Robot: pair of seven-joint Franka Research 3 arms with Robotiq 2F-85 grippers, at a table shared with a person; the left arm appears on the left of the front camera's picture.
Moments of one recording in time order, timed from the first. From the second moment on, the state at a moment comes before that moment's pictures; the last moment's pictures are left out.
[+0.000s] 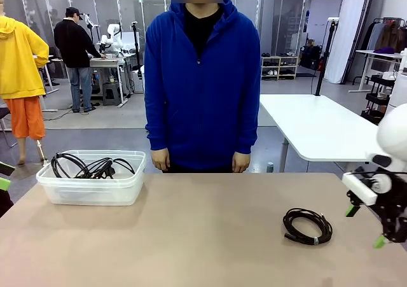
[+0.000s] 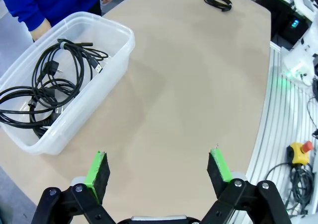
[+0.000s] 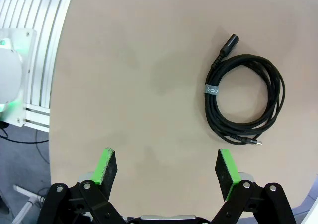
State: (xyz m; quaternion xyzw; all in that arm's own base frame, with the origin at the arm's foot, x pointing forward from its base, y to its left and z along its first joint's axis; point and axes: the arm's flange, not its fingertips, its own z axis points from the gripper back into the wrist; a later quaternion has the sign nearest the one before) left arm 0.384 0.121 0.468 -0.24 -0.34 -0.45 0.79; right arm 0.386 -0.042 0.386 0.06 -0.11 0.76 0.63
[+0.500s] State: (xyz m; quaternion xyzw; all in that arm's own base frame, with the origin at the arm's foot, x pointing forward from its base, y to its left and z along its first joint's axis) left arm 0.384 0.121 0.468 -0.24 -0.34 -0.45 0.79; right arm 0.396 -0.018 0.376 0.04 -0.09 0.75 0.65
